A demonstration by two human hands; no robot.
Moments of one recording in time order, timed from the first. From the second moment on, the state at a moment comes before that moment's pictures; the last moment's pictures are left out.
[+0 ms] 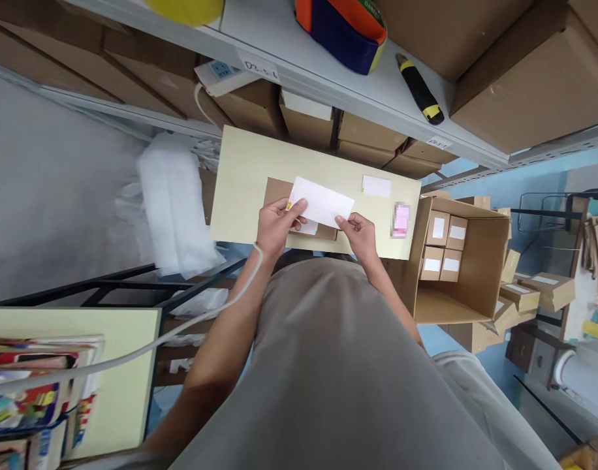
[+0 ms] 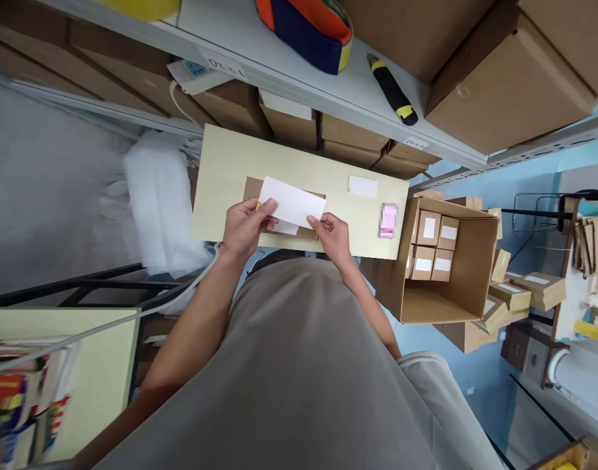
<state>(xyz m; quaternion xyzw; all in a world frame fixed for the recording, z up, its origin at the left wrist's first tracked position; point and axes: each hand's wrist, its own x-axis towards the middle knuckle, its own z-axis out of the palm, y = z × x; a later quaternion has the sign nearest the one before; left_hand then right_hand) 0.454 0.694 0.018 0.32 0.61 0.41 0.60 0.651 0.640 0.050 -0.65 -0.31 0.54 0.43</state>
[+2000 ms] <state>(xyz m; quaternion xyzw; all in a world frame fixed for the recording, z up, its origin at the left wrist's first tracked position) 0.386 0.690 0.083 0.59 0.38 0.41 0.58 0.559 0.644 0.101 -0.64 -0.45 0.45 0.43</state>
